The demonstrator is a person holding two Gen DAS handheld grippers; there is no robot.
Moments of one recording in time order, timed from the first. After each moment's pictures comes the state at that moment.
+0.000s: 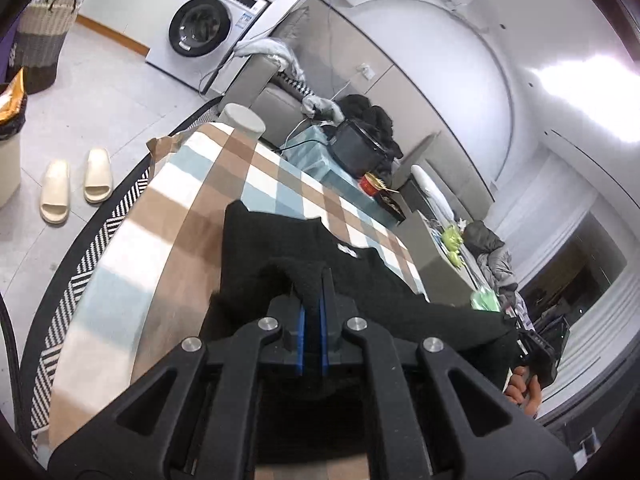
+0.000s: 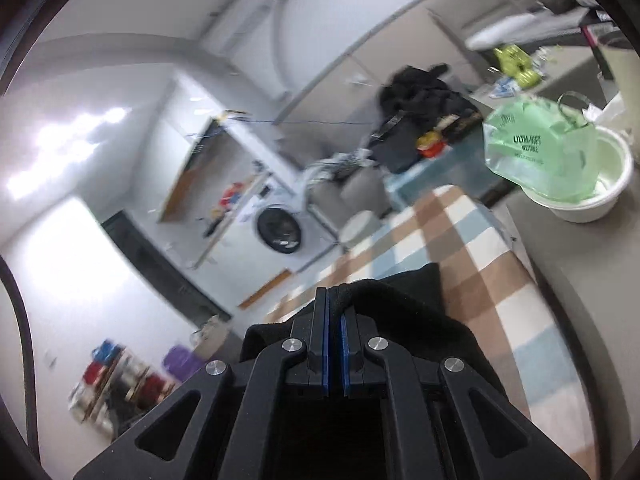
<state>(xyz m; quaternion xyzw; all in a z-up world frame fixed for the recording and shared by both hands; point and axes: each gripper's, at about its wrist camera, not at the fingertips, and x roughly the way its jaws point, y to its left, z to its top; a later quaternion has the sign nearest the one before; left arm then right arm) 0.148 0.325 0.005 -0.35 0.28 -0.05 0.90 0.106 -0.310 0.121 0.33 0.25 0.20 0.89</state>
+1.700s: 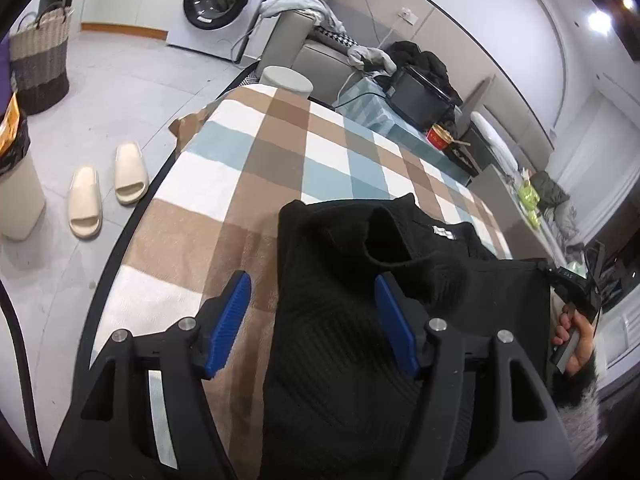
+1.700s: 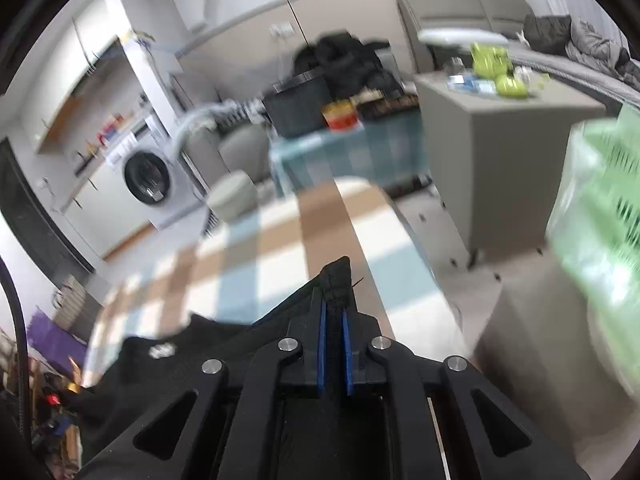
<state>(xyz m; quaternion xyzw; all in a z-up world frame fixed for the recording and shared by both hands) 0.264 0.331 -0.066 -0.25 0.38 0.01 0.89 0.305 -0.275 0.054 0.15 0.39 0.02 0.91</state>
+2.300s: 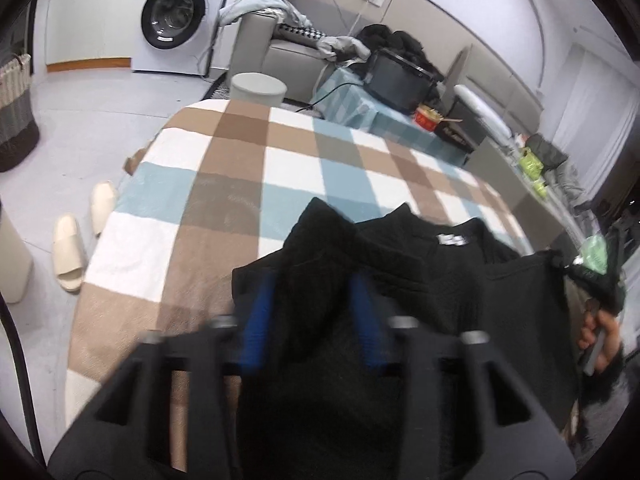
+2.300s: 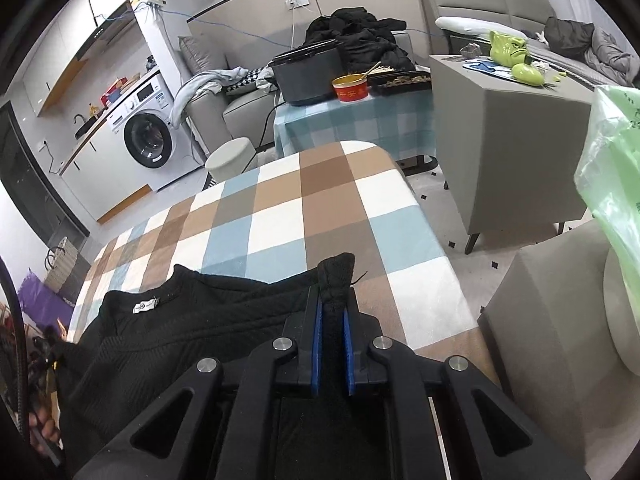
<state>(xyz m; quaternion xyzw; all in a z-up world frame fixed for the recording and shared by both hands) 0.344 0.310 -0.070 -0.19 0.38 -0.03 0.90 0.297 -0.269 0.031 0.12 0.41 0.04 0.90</state>
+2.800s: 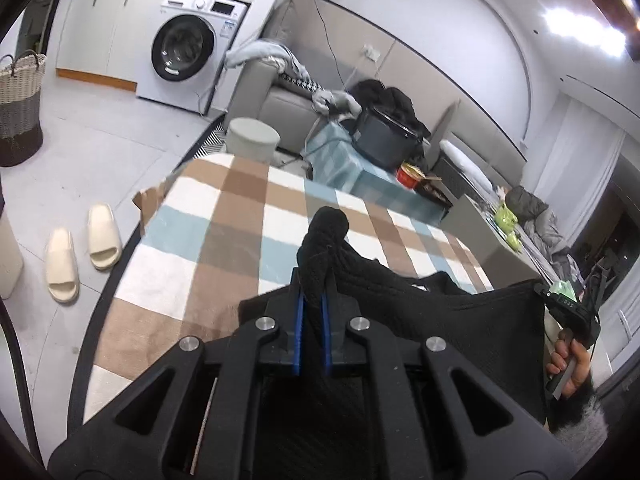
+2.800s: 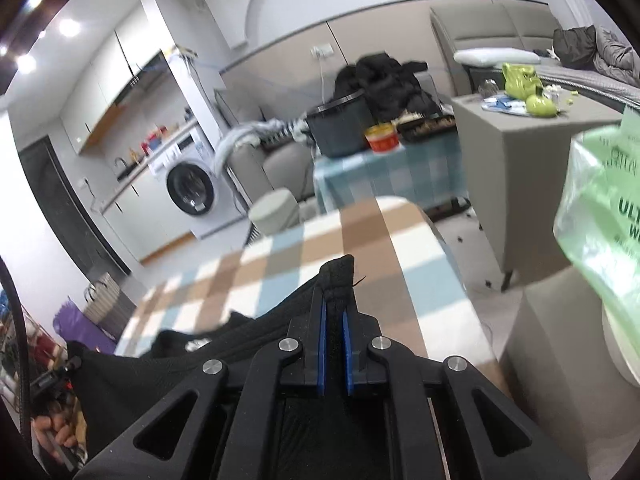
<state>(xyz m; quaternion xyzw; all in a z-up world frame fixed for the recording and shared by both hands) 0.299 0.332 -0.027 -0.23 0.29 -0.01 0.93 0.274 -0.280 0.067 0.17 0.31 0.10 0.93</state>
